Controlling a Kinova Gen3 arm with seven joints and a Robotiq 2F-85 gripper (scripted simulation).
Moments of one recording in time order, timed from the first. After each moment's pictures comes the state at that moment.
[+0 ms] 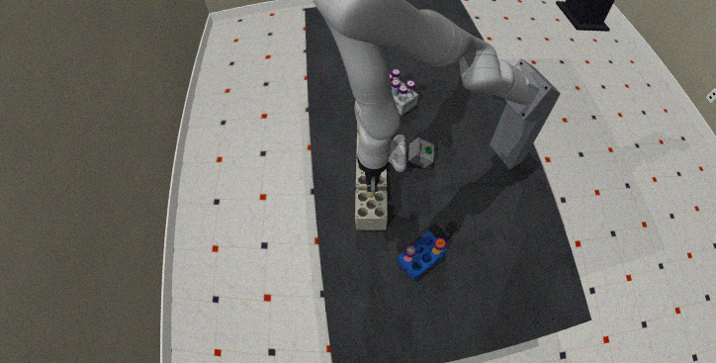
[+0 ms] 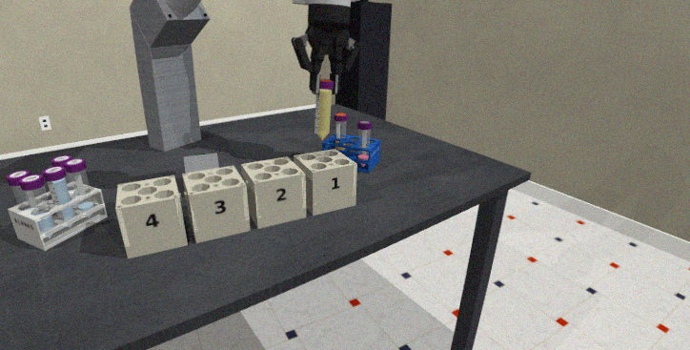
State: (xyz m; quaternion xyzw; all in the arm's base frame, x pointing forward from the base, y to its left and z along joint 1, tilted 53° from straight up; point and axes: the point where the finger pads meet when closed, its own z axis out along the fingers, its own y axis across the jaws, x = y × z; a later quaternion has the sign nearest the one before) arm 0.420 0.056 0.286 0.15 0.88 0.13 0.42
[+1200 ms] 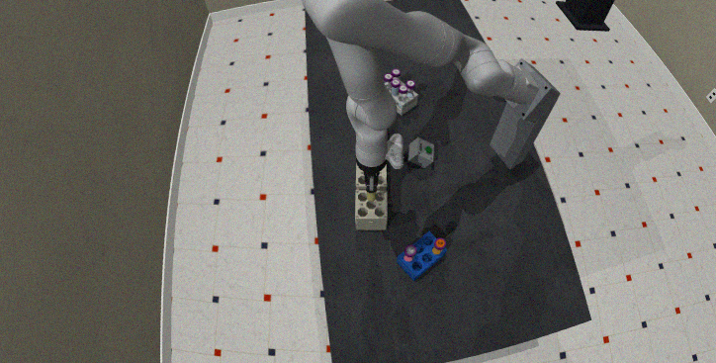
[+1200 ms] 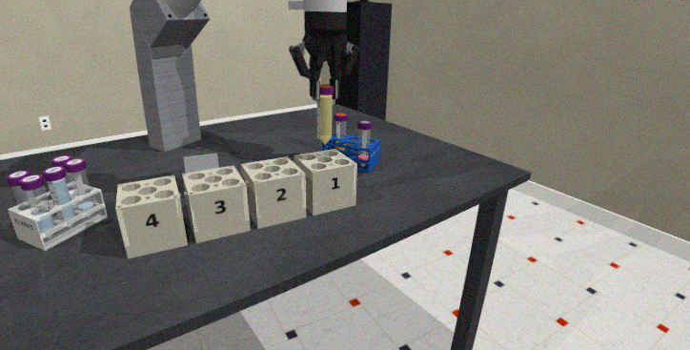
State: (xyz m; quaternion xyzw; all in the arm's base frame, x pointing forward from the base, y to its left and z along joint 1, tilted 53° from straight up) arm 0.428 0.058 0.280 0.13 0.89 0.16 0.41
